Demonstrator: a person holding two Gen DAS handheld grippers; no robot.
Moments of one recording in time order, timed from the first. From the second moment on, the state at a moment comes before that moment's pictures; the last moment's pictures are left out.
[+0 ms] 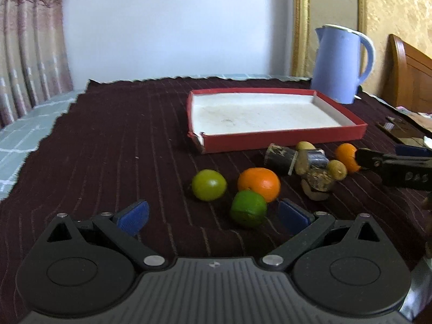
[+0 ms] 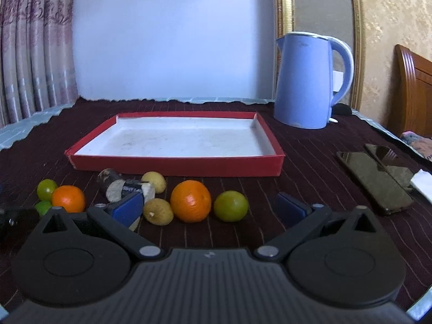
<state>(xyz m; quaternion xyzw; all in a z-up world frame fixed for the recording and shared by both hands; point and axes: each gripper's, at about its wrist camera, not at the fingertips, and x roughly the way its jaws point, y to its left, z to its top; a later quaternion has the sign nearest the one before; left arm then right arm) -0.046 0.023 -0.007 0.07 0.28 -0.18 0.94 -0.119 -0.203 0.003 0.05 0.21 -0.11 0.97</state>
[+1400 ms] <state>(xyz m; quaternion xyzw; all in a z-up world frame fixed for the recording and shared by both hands) -0.031 -0.008 -0.019 0.11 0.31 -0.25 0.91 -0.116 -0.211 -0.005 0.02 0.23 -0.11 0.97</state>
